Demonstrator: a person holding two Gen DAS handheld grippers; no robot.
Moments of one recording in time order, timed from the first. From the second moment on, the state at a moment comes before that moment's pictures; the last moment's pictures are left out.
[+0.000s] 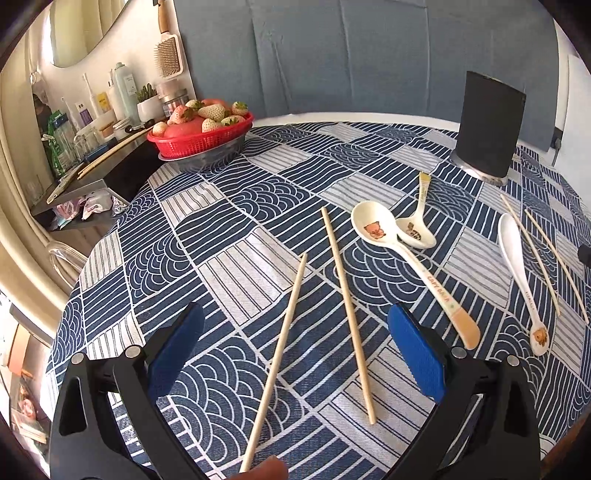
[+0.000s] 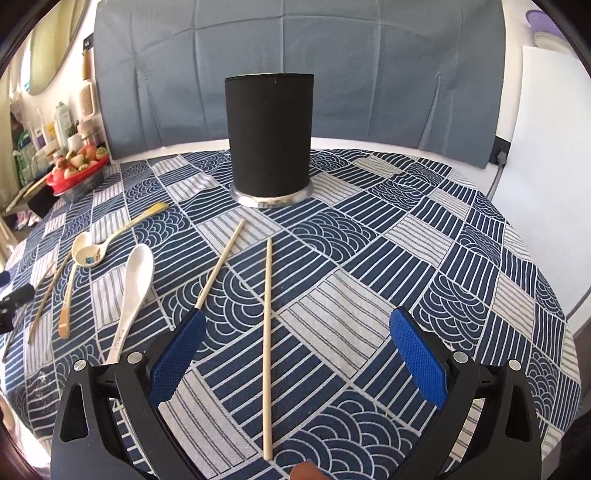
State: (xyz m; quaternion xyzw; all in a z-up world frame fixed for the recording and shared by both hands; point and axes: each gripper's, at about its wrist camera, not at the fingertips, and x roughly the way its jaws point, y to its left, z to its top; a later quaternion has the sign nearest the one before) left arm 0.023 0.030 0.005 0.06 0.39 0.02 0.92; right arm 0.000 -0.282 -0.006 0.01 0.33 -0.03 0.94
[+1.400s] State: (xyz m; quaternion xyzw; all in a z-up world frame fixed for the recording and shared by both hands) left arm 0.056 0.110 -0.005 0.07 0.55 -0.08 0.83; right arm 0.068 -0.304 -0.027 -0.01 0.50 0.02 0.87
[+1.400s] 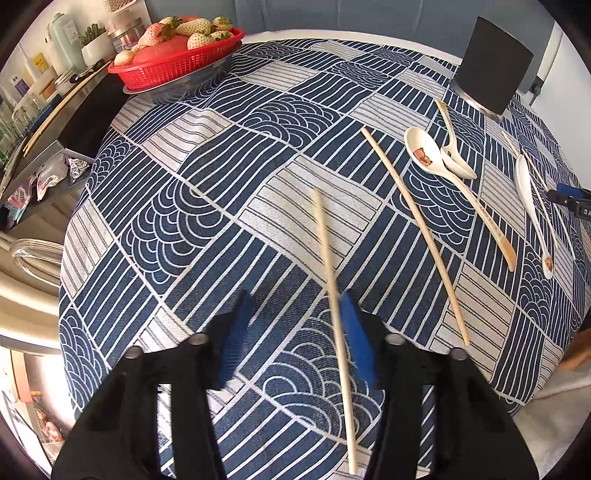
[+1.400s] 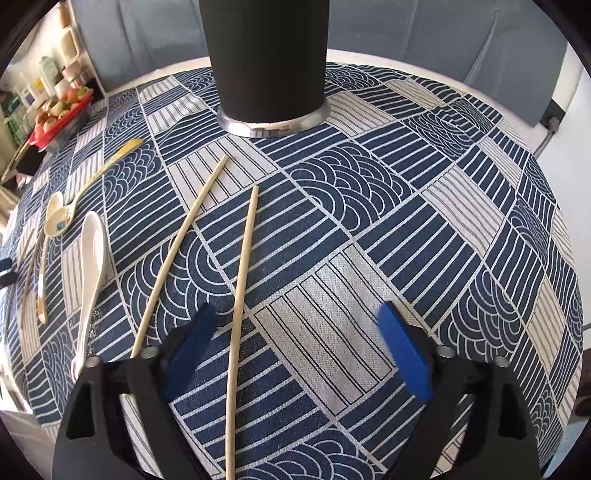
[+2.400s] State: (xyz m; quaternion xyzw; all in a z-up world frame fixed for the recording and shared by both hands) left arm 0.103 0.112 0.030 0.11 0.50 0.00 0.86; right arm 0.058 -0.346 0.022 0.02 0.45 0.03 0.89
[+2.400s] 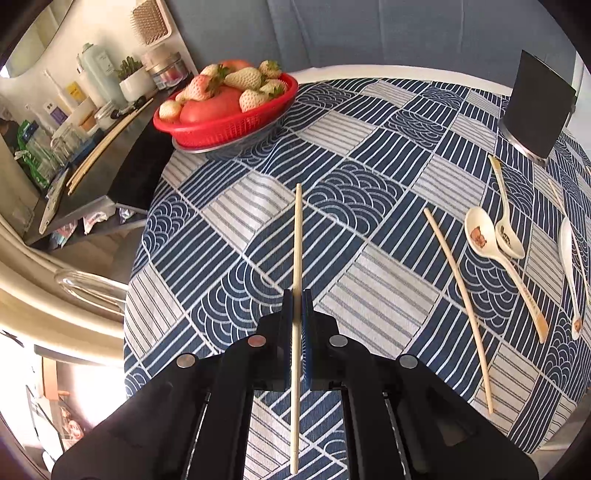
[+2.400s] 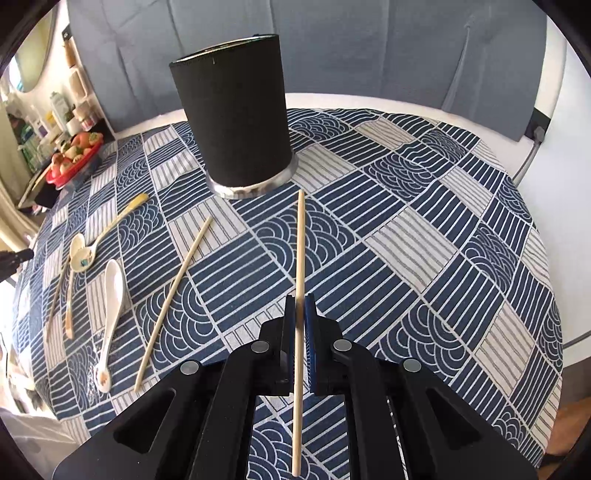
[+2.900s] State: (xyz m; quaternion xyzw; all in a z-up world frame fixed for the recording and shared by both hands) left arm 0.179 0.045 0.082 0.13 0.43 -0.04 0.89; right arm 0.086 -0.367 0.100 0.00 0.35 0.02 0.94
